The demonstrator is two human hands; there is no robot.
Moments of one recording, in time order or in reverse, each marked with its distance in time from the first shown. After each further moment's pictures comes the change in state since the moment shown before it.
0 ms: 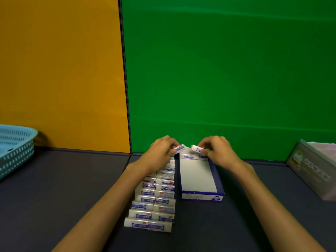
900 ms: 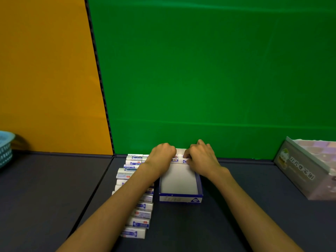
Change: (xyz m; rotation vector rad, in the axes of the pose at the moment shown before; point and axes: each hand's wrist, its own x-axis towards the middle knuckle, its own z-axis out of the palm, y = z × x) left_hand 0.046 0.035 0.060 0.620 -0.178 -0.070; right_hand 0.002 0.027 0.030 -0.429 -0.032 -0.108
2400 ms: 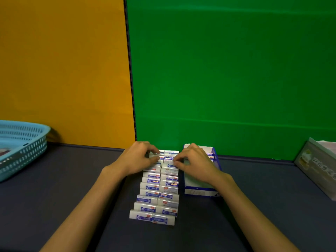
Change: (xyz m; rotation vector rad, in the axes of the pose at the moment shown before) left_hand -0.100 -0.124 -0.013 -0.479 0.104 -0.042; right_hand -0.016 -0.087 -0.008 0.411 0.043 -0.233
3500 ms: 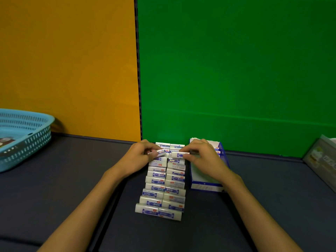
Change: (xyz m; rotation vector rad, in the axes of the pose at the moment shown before) left_hand -0.022 -0.018 0.019 -0.406 0.026 -0.136; right_hand -0.005 0.003 0.002 0.250 0.064 0.057
